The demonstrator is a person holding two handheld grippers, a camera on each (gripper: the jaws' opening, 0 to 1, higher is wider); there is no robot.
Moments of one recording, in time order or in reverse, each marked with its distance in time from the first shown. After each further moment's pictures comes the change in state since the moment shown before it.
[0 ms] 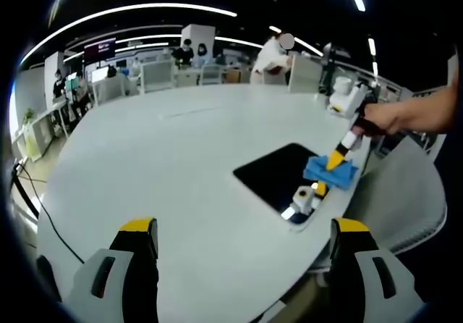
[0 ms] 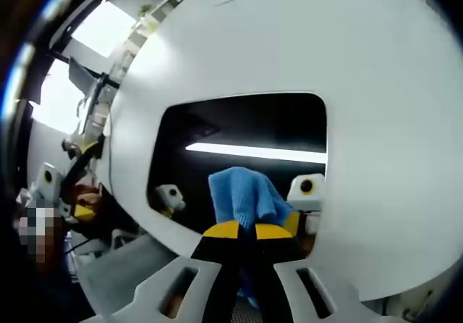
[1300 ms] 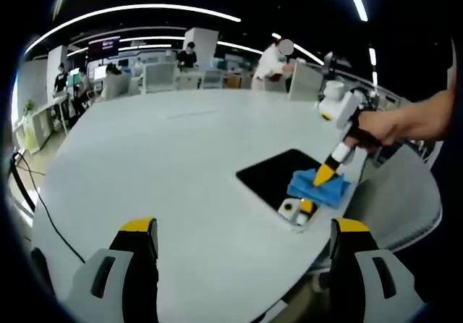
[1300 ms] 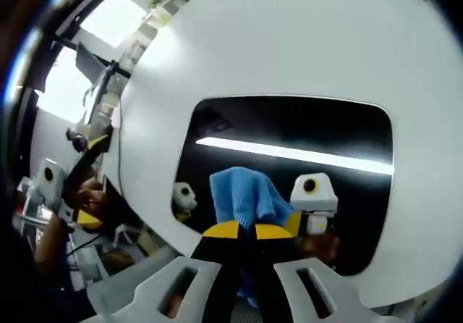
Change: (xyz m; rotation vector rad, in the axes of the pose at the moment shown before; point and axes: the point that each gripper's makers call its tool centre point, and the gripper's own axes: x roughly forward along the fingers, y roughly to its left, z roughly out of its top) left arm -0.007 0.010 -0.001 -0.033 -0.035 -0.016; right arm 0.026 0.061 0.011 -0.059 0.031 0.033
